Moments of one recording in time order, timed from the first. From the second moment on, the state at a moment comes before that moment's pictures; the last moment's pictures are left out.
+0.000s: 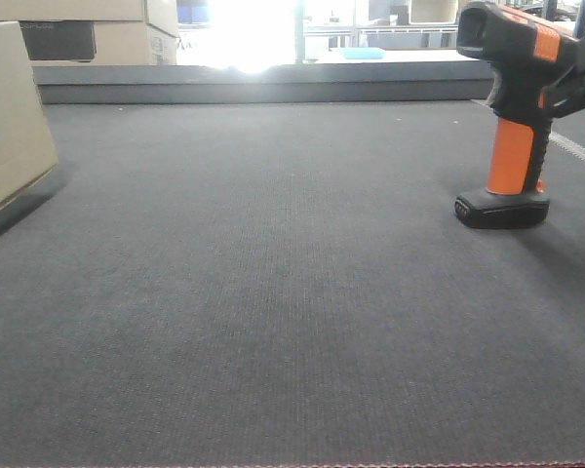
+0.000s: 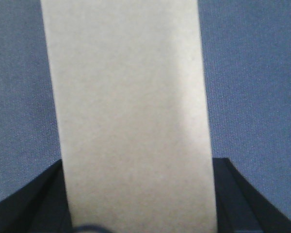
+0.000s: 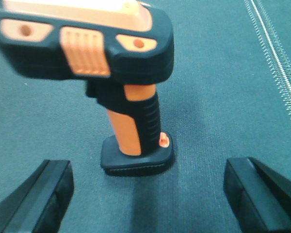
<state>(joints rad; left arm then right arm) 0.05 1.74 -1.66 0.02 1.22 0.15 0.08 1.14 -0.48 0.30 -0.16 -0.08</state>
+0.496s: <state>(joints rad) 0.05 1.76 -1.66 0.03 1.23 0.15 0.08 0.93 -0.48 0.30 -0.07 -0.08</state>
